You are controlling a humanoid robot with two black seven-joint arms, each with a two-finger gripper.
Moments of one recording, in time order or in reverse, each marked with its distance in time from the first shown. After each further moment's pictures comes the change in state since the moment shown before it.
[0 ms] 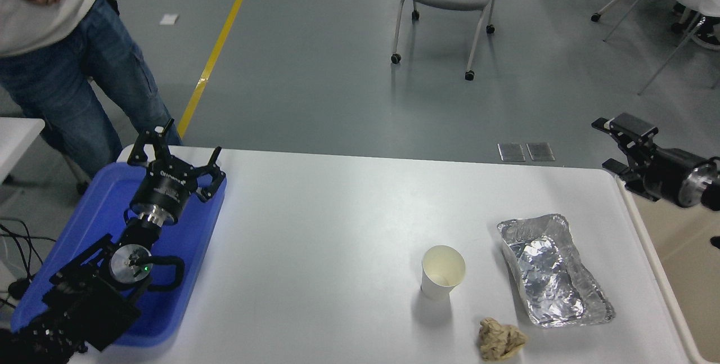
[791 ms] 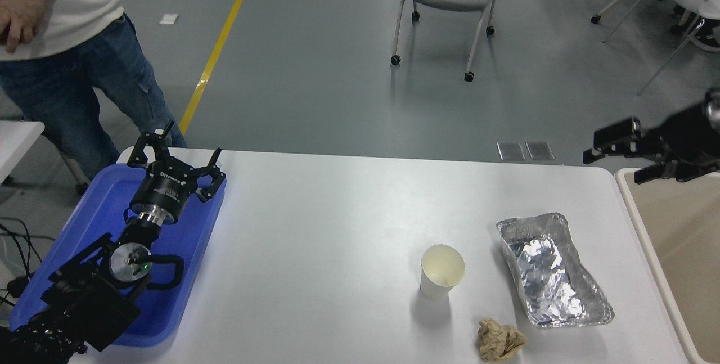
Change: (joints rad) left arm 0.001 0.000 0.000 0.000 0.000 0.000 0.000; right arm 0.686 0.378 -0.698 0.114 -0.304 0.586 -0.006
